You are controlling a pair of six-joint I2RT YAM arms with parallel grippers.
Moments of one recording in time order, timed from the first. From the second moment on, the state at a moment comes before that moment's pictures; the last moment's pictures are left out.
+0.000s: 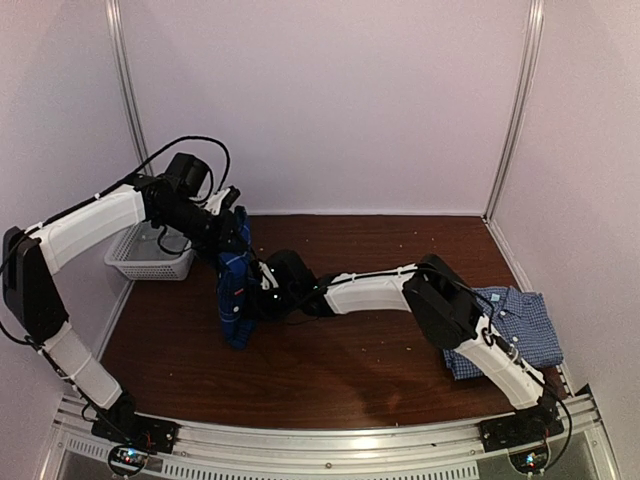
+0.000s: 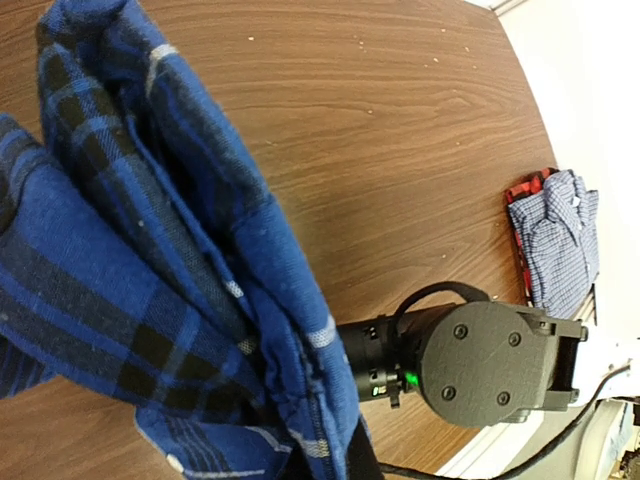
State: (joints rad) left arm -0.42 1.58 1.43 -0.79 0.41 -0.31; right arm 0.98 2.61 2.03 0.07 -0.37 0.85
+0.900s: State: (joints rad) left arm -0.62 1.81 1.55 -0.65 0.46 -0.40; right arm 0.84 1.75 1.19 0.22 -0.24 0.76
